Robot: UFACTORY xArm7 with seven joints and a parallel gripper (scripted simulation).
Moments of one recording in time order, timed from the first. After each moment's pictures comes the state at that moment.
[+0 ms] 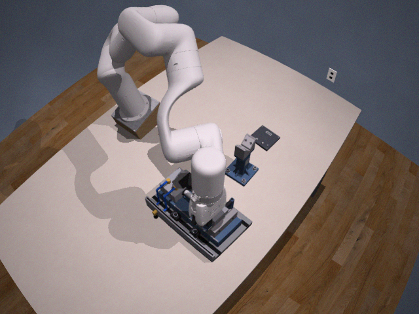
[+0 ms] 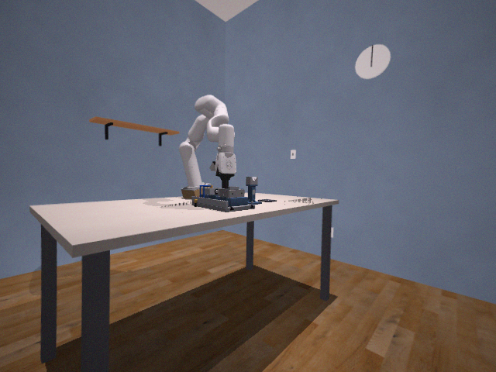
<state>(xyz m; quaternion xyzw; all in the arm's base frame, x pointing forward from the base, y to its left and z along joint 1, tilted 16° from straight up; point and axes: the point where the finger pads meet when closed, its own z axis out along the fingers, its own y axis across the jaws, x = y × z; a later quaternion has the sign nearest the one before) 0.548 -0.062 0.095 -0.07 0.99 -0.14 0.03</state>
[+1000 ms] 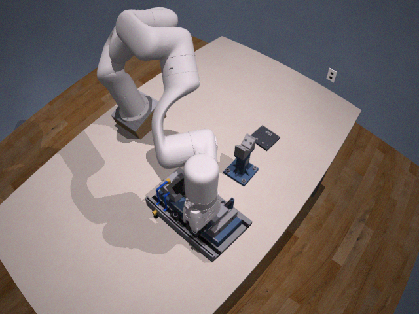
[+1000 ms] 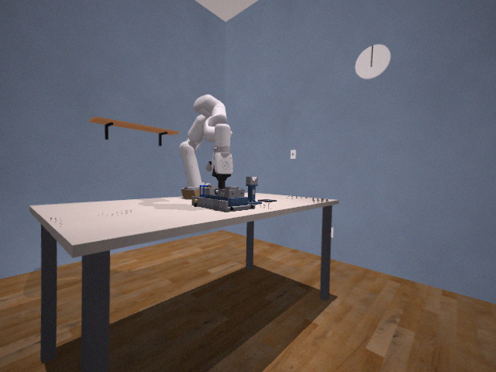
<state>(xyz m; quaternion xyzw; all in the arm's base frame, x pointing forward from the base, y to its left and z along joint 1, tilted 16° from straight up) 0.551 -0.083 0.100 -0.07 0.99 -0.14 0.02</state>
